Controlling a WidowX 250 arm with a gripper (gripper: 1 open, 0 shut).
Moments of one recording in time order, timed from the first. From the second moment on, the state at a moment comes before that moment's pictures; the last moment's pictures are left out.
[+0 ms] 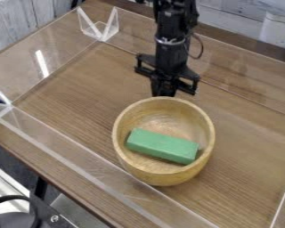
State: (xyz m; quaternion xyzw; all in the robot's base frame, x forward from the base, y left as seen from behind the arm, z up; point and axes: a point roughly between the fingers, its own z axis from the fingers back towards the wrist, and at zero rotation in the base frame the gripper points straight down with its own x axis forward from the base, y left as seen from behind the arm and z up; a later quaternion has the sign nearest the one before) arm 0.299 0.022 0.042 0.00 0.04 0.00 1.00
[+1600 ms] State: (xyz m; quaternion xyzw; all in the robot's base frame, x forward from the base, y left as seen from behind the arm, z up) arm 0.302 0.038 0.036 -0.03 -0.01 -0.03 1.00
